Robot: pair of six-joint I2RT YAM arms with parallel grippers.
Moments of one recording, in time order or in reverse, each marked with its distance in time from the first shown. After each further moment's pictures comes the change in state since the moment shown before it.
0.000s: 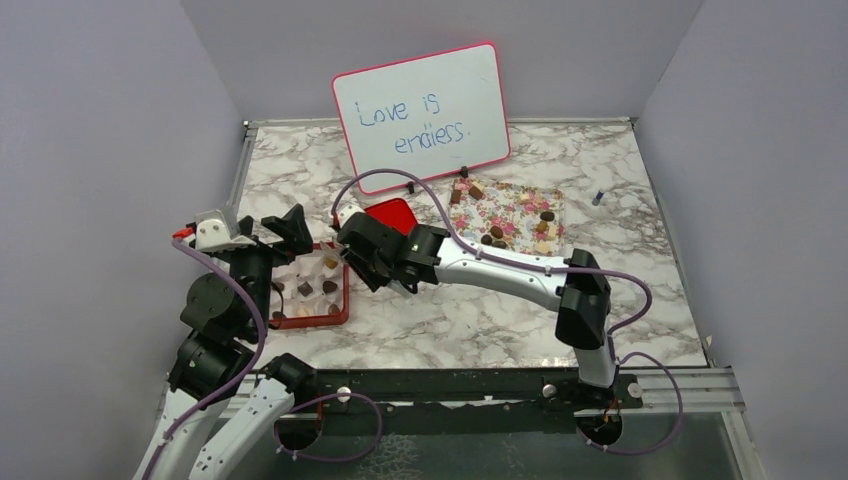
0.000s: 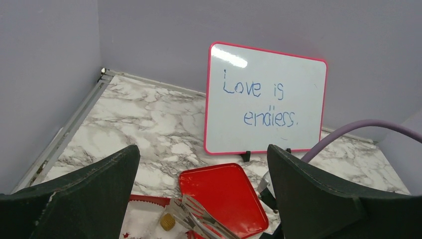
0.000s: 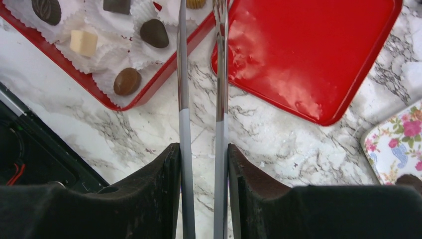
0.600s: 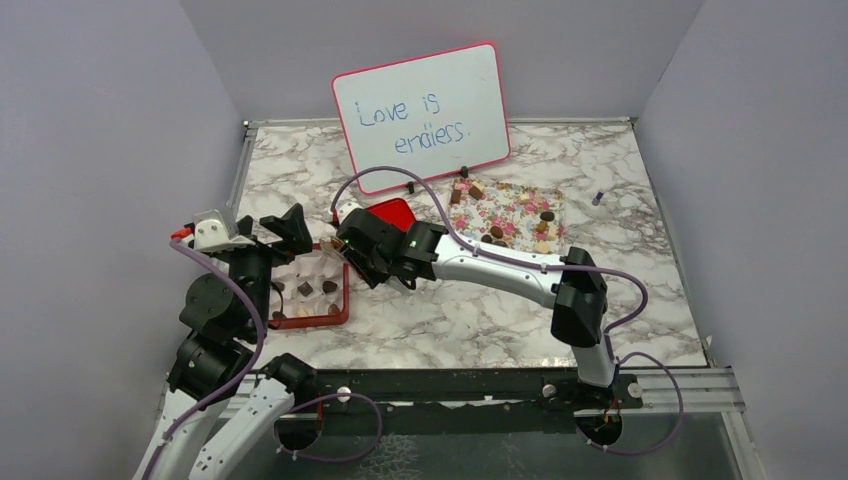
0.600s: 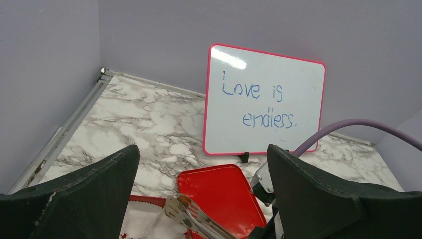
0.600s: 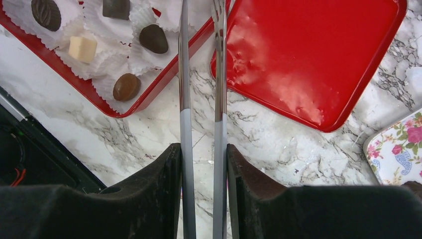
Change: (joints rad) left arm 0.000 0.001 0.003 0.000 -0.001 -0.013; right arm -0.016 0.008 0.004 0.009 -0.023 -0.003
